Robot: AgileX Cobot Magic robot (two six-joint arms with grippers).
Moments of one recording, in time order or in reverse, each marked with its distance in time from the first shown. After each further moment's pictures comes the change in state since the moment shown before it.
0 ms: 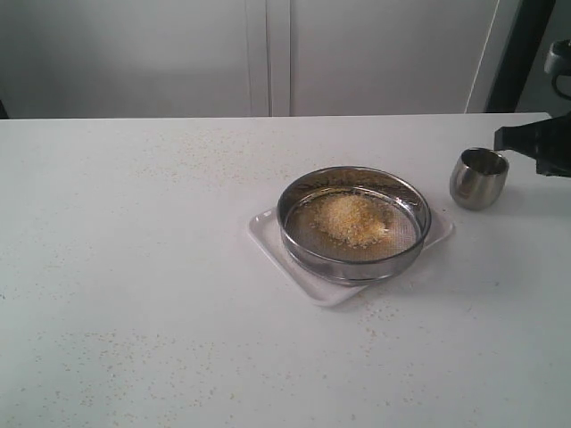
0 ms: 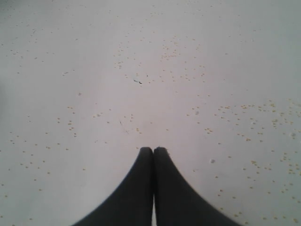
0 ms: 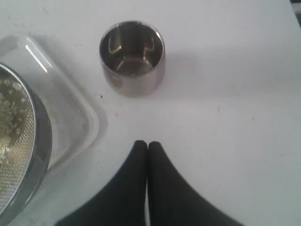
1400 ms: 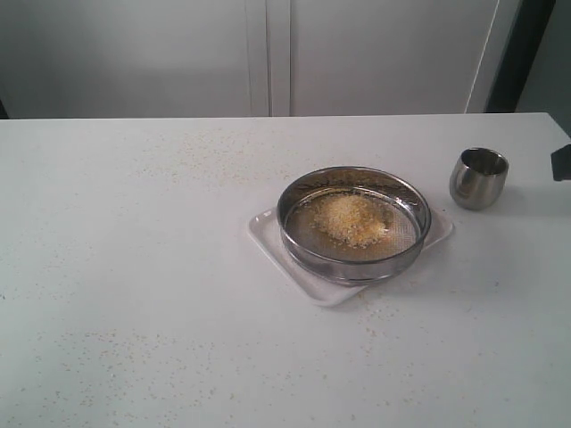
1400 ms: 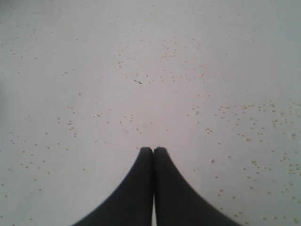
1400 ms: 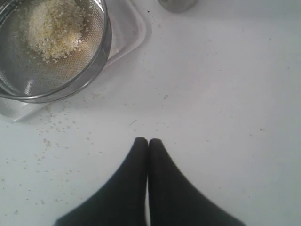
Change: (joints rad) left arm 0.000 0.000 0.000 0.000 0.000 0.000; right arm 0.000 -0.448 0.084 0.173 0.455 -0.184
